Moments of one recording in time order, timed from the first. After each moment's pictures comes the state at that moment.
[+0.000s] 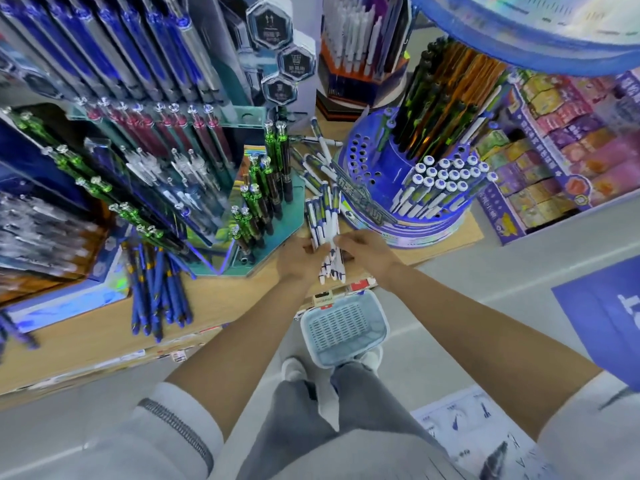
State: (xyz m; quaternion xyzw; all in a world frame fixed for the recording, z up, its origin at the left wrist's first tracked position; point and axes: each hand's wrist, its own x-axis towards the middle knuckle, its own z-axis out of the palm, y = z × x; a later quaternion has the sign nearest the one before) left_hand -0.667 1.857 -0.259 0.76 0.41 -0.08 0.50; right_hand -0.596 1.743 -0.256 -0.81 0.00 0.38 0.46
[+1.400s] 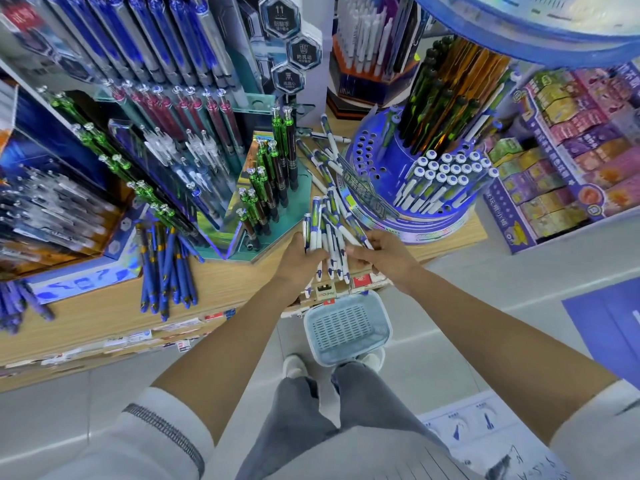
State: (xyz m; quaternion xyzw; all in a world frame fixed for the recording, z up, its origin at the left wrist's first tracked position) left_hand -0.697 1.858 -0.256 0.70 0.35 -0.09 0.61; right_hand -0.606 1.705 -0.244 -0.76 -0.04 0.39 0.51
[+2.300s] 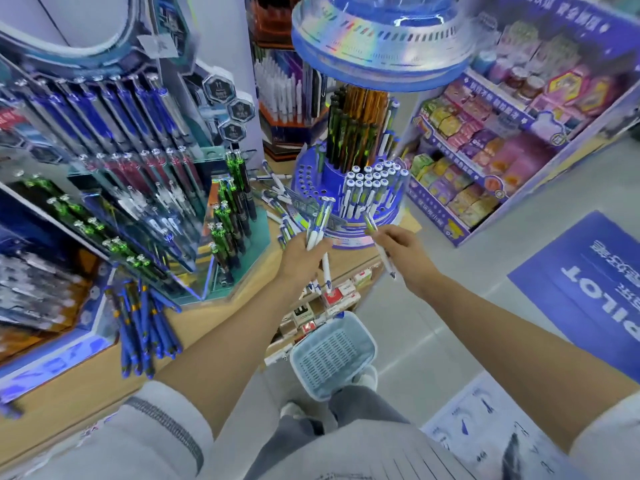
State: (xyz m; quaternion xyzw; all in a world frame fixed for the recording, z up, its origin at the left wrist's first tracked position) left_hand -0.676 1.822 -0.198 0.70 0.22 -0.06 0.68; right_hand -0.637 1.640 -0.178 -0.79 0.03 0.14 0.60
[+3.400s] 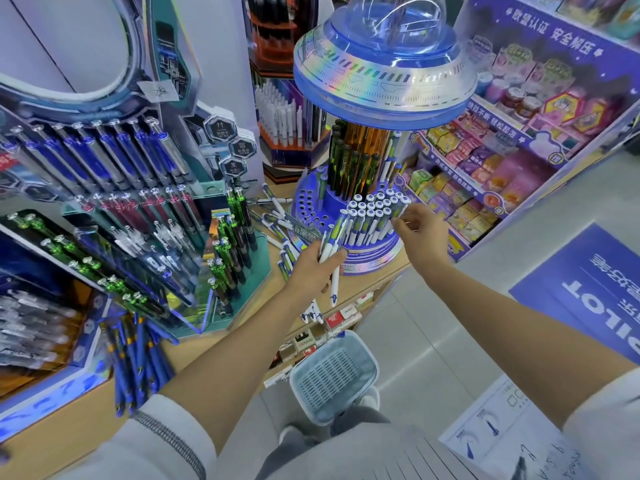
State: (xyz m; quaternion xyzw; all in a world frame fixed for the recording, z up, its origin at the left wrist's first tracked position) left_hand -0.644 1.822 -0.186 0.71 0.16 -0.11 0.68; right_hand -0.569 1.638 -0.159 -0.89 0.03 -0.05 0.45
